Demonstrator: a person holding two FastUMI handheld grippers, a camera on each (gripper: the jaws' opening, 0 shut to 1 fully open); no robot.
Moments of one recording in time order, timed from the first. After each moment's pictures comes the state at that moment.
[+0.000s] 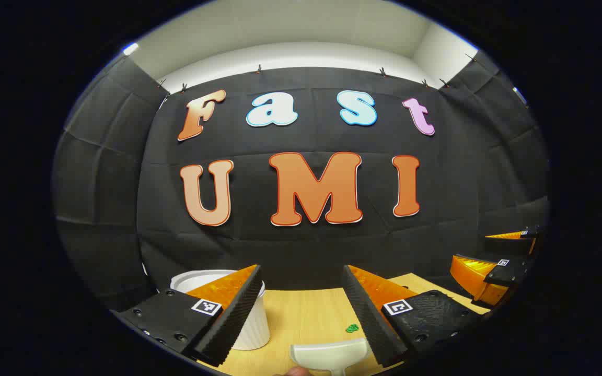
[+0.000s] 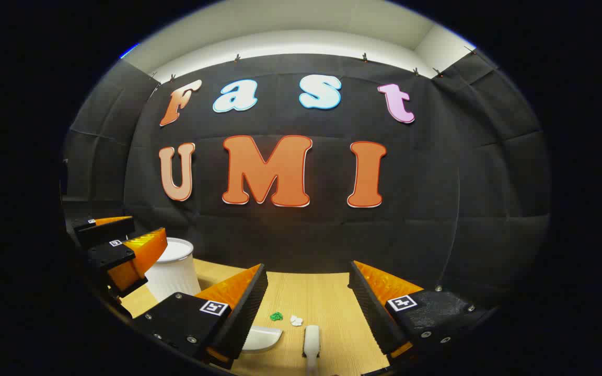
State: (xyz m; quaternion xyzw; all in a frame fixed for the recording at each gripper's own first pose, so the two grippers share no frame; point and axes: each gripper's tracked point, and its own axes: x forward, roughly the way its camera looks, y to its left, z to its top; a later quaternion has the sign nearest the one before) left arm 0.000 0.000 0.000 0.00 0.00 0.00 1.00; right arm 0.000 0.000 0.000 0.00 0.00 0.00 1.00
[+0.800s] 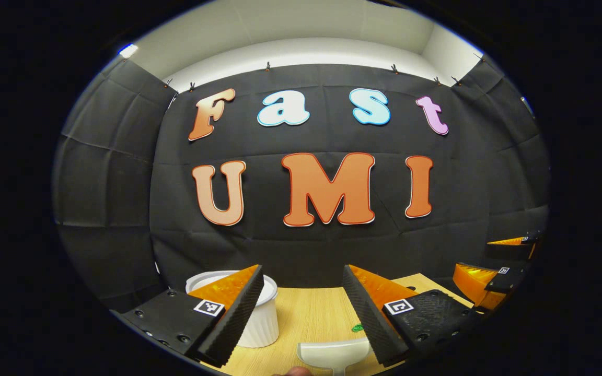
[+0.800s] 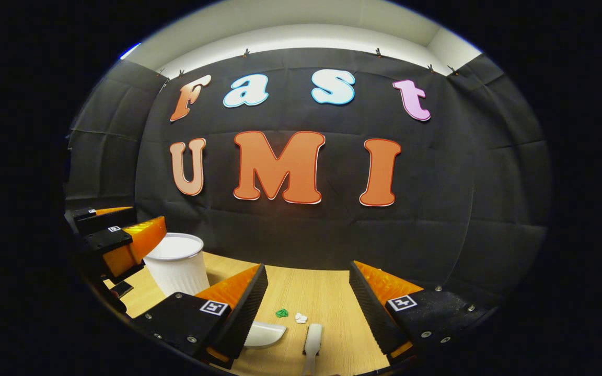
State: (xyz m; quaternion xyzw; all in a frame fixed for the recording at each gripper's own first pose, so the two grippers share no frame) left arm -0.001 0.014 0.031 -0.01 0.02 0.03 1.00; right arm 0.005 0.004 0.017 -0.01 0.02 0.03 1.00
